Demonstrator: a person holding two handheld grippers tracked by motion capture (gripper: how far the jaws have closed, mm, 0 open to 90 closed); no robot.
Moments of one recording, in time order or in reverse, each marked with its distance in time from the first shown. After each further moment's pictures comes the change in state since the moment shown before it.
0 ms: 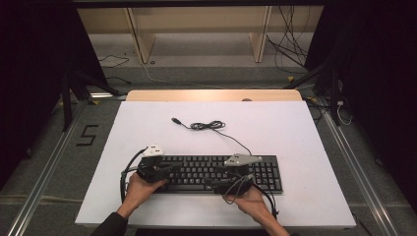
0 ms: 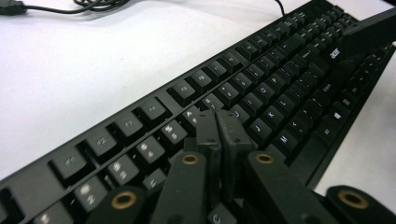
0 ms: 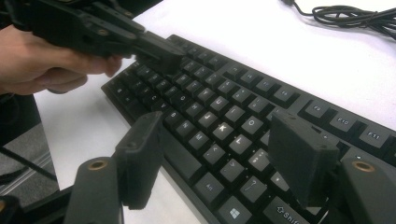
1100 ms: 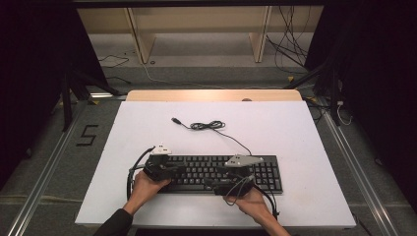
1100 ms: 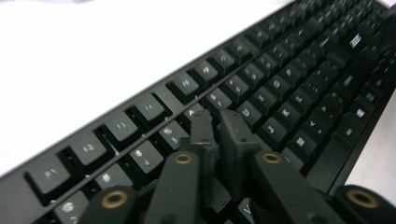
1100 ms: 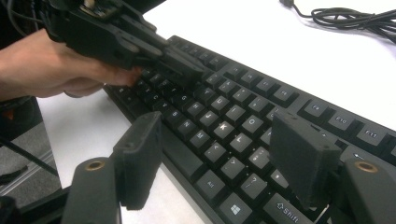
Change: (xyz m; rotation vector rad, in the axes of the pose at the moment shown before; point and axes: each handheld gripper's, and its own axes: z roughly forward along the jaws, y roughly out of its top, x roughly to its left) left arm 0.002 0.001 0.013 0.037 0.007 -0.008; right arm 0.001 -0.001 -0.003 -0.006 -0.002 -0.003
